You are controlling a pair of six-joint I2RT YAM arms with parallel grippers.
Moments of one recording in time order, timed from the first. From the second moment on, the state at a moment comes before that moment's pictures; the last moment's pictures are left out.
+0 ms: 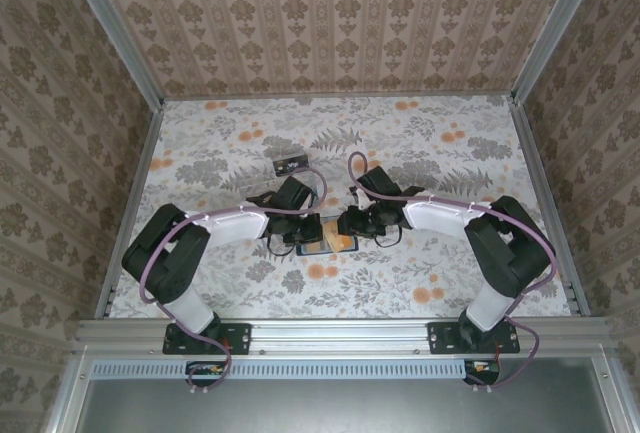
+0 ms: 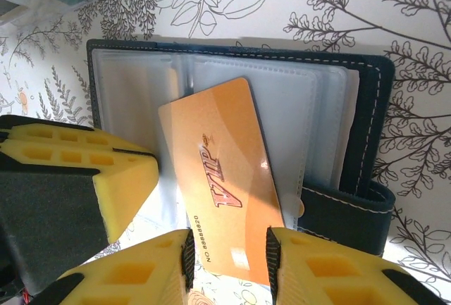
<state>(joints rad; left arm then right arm) -0.73 1.64 0.83 -0.28 0.30 -0.73 0.59 1.68 0.92 -0.30 -0.39 0.63</state>
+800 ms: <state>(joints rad) -0.76 1.64 0.88 -0.35 0.30 -0.73 0.59 1.68 0.87 -0.32 -0.37 0.62</state>
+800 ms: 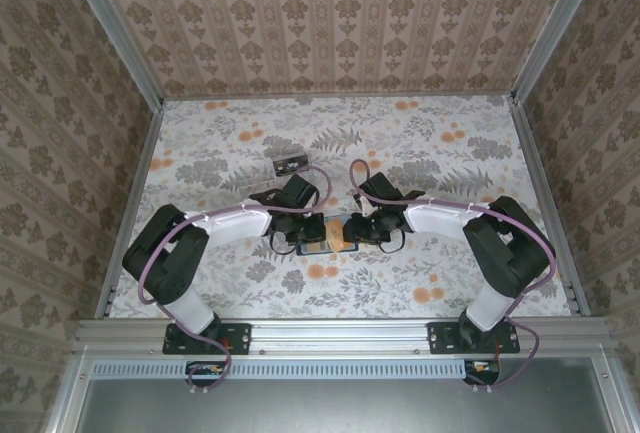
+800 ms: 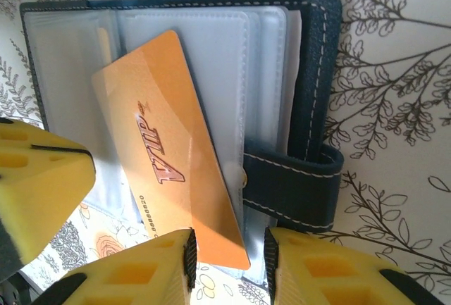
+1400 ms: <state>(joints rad) -0.77 1.70 0.90 -0.32 0.31 -0.73 0.59 1.68 0.86 -0.29 -0.41 0.63</state>
